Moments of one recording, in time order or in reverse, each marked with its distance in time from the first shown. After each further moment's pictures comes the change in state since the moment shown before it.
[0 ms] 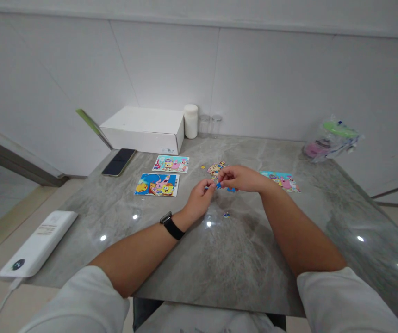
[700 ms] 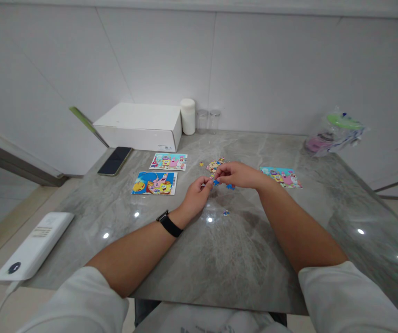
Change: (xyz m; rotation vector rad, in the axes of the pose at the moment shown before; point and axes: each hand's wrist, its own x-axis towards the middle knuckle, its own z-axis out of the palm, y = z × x) left_hand 0.003 -0.006 -0.001 -0.006 0.005 -0.089; right_hand 0.009 0.001 0.002 -0.032 0.000 -0.043
